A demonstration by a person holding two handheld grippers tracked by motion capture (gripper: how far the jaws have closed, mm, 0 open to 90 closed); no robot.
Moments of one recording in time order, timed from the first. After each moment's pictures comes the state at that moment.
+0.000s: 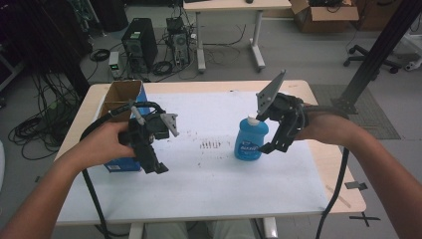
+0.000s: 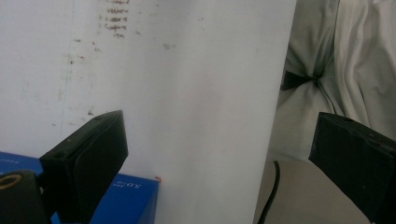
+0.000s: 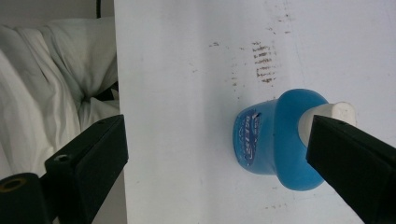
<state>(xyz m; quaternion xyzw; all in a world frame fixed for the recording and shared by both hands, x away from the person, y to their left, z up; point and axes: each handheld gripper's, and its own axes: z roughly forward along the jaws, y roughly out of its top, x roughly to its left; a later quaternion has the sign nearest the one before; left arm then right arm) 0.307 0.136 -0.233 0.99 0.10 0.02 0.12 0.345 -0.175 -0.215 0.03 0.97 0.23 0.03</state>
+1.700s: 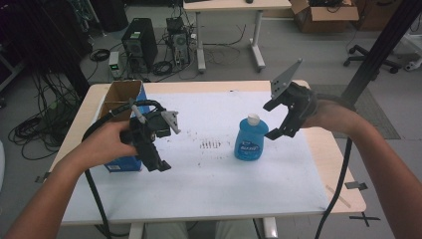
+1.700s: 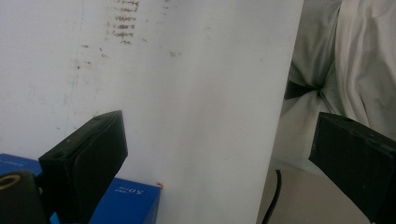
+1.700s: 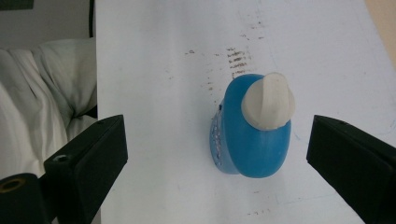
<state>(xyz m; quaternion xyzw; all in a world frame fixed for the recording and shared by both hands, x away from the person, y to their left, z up) 0.309 0.135 -0.232 0.98 0.11 0.03 0.13 0.385 -0.210 -0.225 0.05 0.96 0.28 0.02</state>
